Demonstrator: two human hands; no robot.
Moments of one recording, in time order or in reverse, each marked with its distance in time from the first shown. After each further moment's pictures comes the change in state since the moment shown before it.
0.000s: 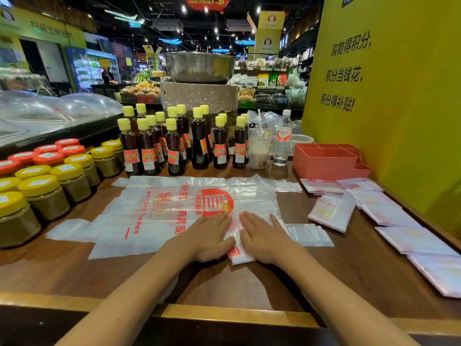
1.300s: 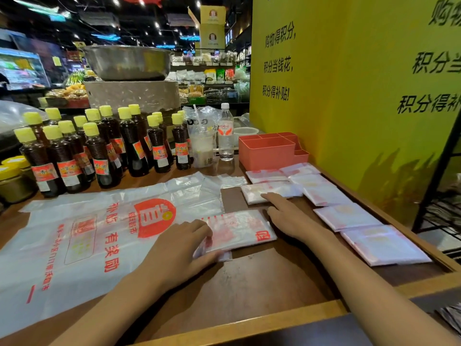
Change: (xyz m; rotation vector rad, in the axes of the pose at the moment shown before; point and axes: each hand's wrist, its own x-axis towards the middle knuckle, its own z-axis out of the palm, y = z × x) left_hand 0.025 0.060 0.013 0.015 0.430 0.307; right_hand -0.064 0.157 -0.030 0.533 0.269 0.326
